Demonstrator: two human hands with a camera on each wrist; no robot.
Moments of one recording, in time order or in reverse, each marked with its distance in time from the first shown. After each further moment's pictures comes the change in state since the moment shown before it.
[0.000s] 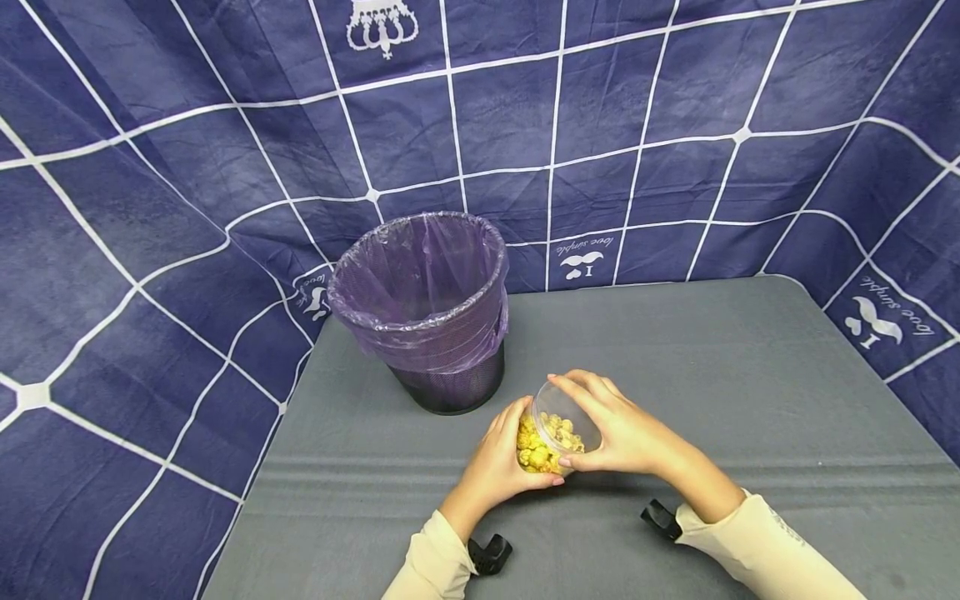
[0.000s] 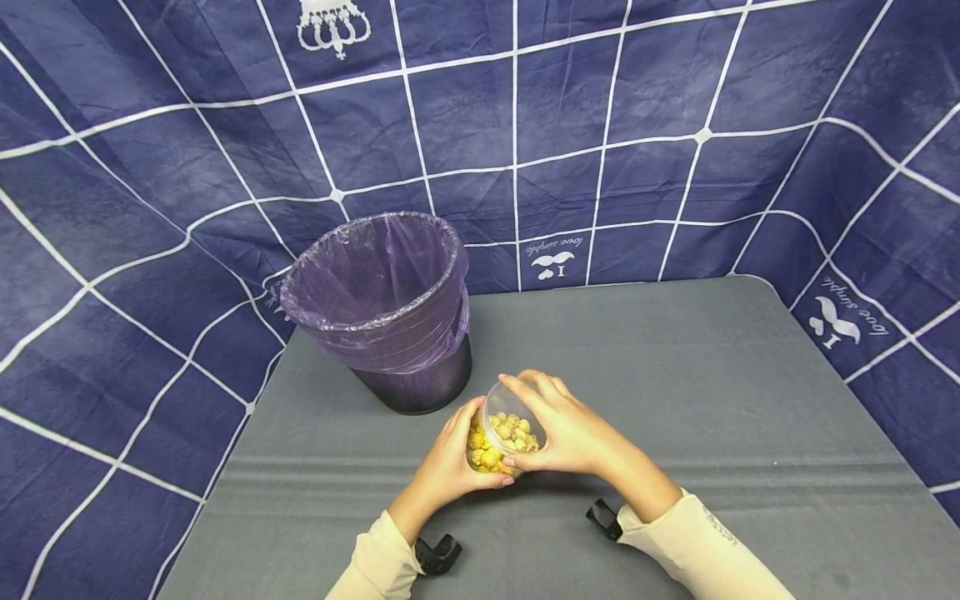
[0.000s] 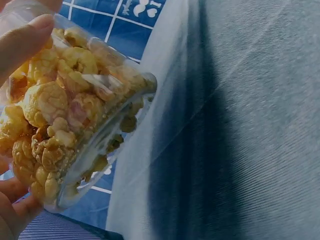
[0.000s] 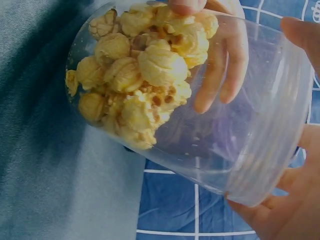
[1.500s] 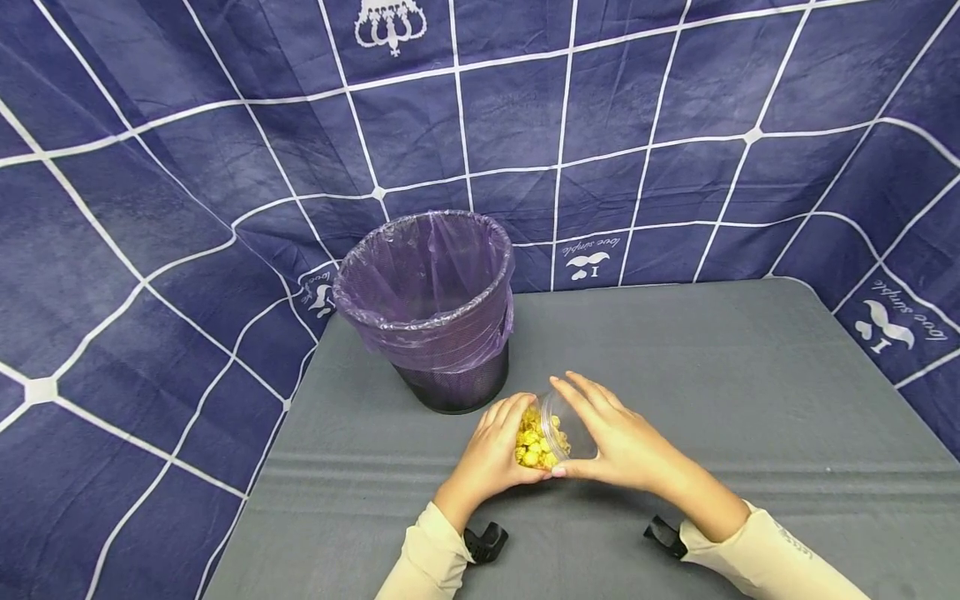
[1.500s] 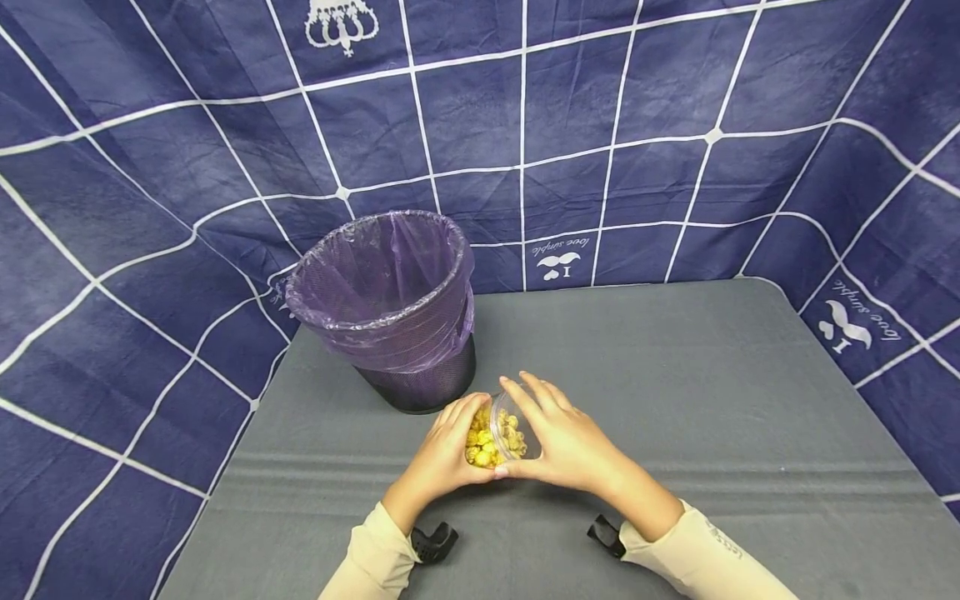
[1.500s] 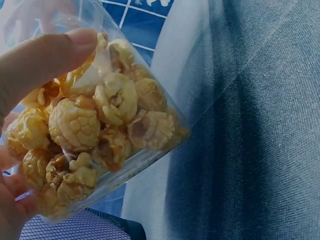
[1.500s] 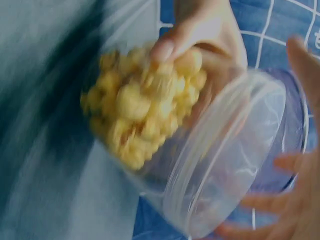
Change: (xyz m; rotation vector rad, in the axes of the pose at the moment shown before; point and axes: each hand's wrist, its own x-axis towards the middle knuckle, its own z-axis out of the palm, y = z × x) left_hand 0.006 -0.010 -0.015 0.187 -0.041 0.111; right_hand -0.002 -0.020 0.005 -0.080 -0.037 0.141
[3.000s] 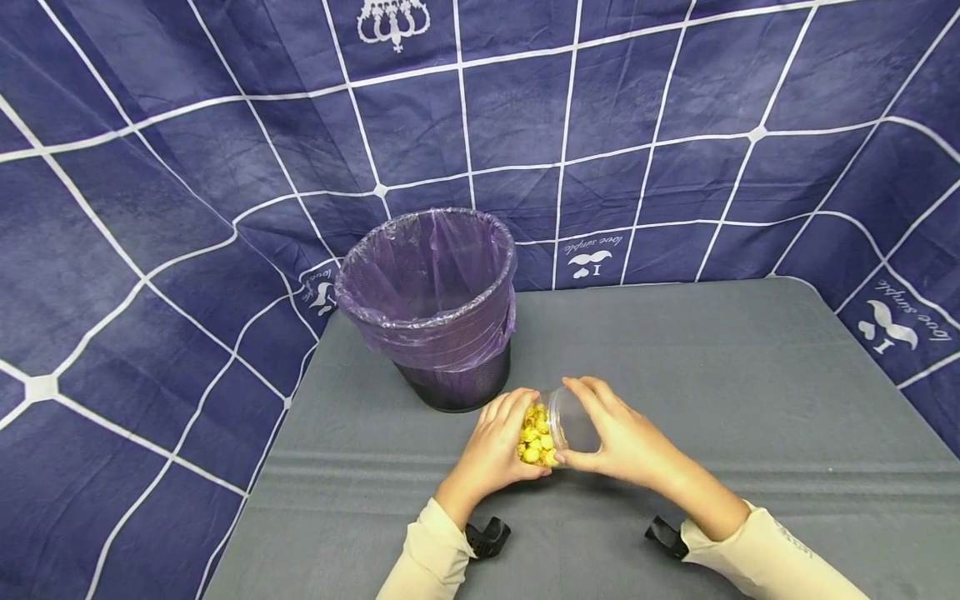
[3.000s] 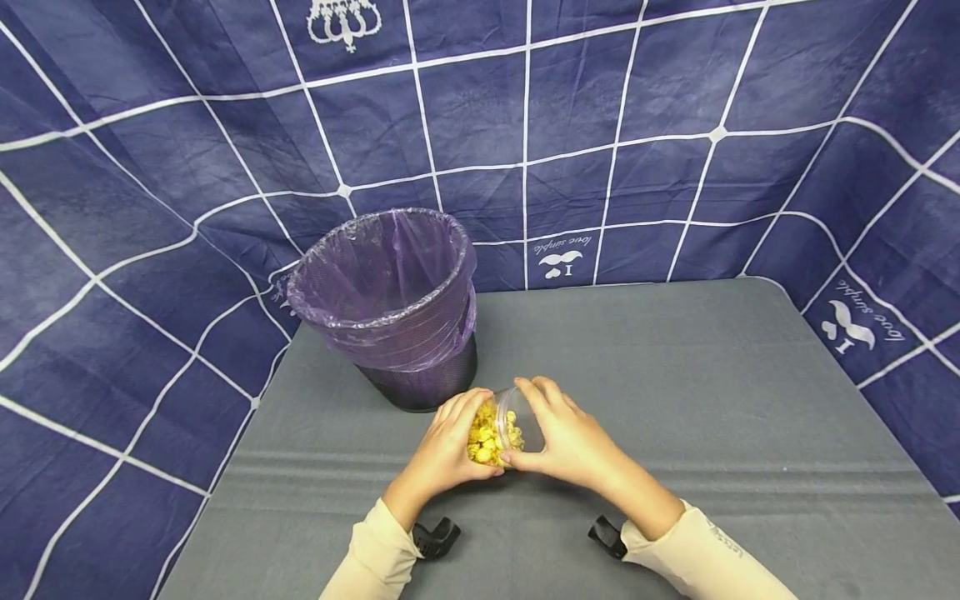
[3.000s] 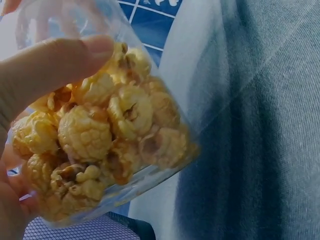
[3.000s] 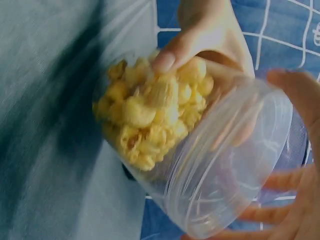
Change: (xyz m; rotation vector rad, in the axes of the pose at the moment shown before) left_hand 0.004 -0.003 -0.002 0.018 -0.015 0.010; right_hand 0.003 0.002 0.005 0.002 0.036 0.070
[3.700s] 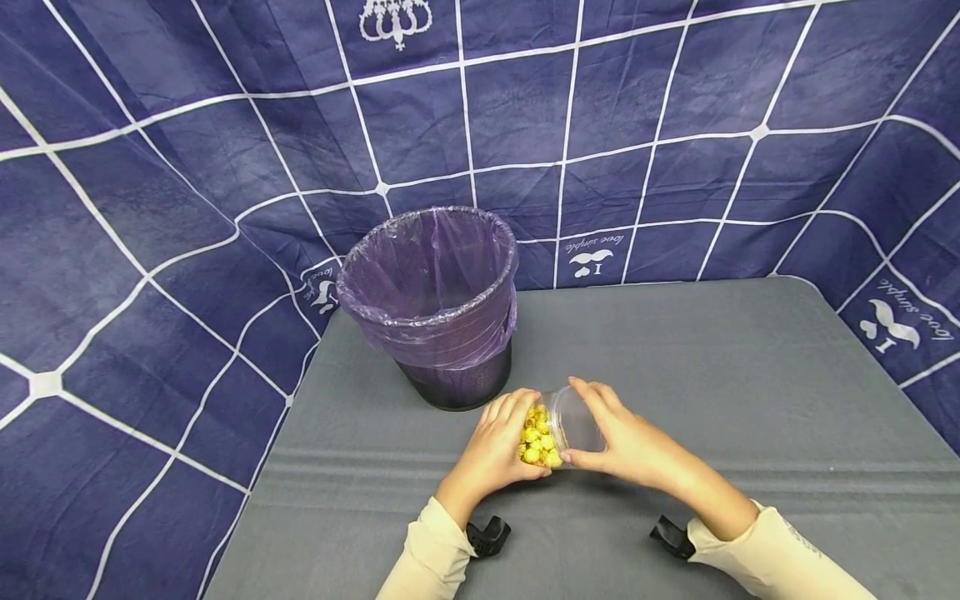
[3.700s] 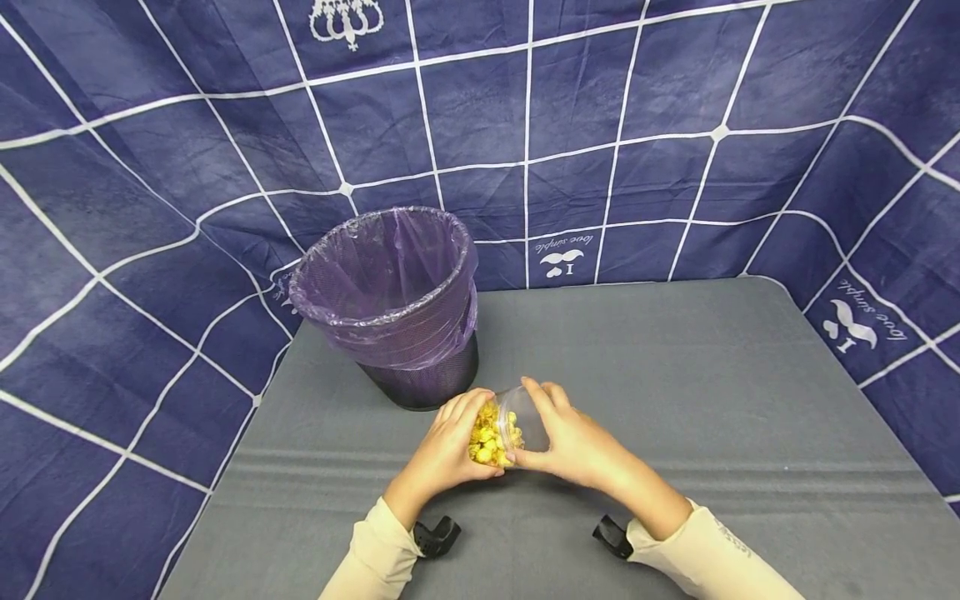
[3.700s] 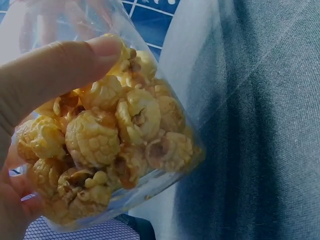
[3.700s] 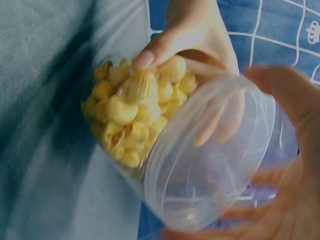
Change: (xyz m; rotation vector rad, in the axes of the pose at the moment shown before) left_hand -0.002 0.001 -0.001 0.011 -0.024 -0.006; right_hand -0.005 0.000 -0.004 0.136 -0.129 0.094
